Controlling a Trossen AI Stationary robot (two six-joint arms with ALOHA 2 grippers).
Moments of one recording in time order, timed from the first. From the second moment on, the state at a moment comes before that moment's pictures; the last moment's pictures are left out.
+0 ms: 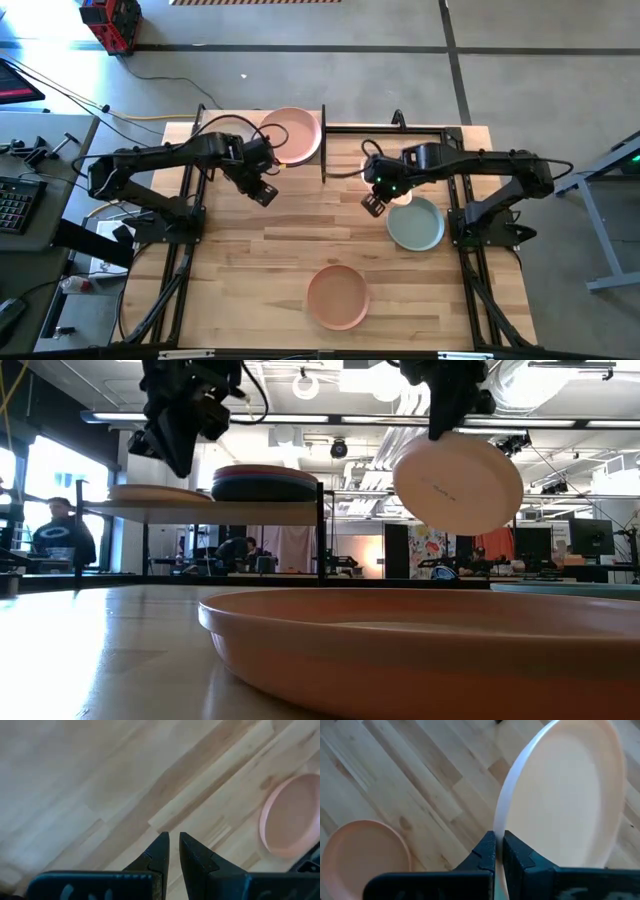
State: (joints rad) left arm 0.29 1.34 1.16 -1.13 0.19 -0.62; right arm -0.04 1.48 1.47 -1.20 0.13 0.66
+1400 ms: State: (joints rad) left arm 0.33 1.34 1.15 -0.92 0.52 -0.87; right arm 0.26 1.63 1.47 -0.88 -0.06 0.28
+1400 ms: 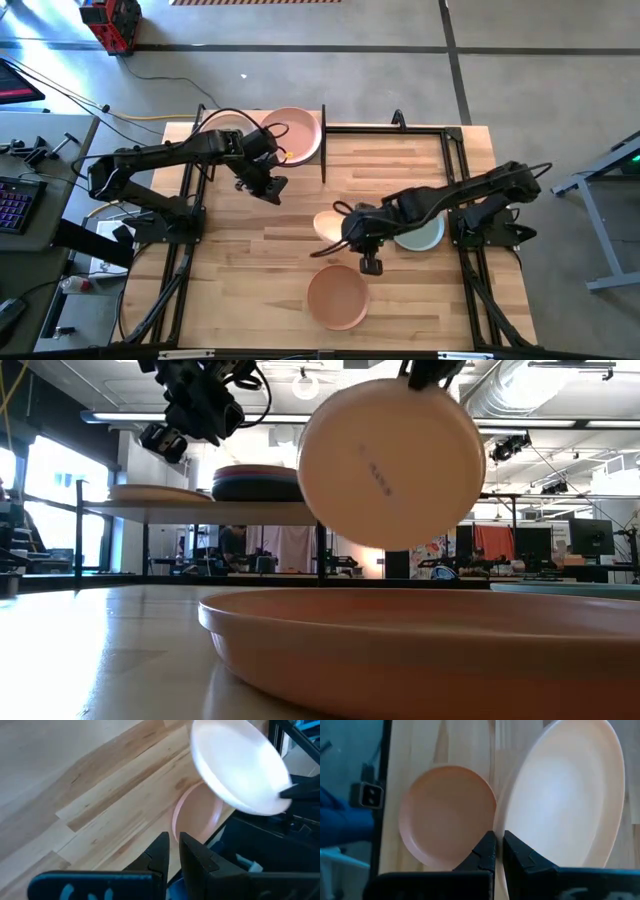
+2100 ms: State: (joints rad) left arm 0.33 1.34 1.15 -0.85 0.55 -0.81; right arm 0.28 1.69 1.53 -0.85 0.02 0.22
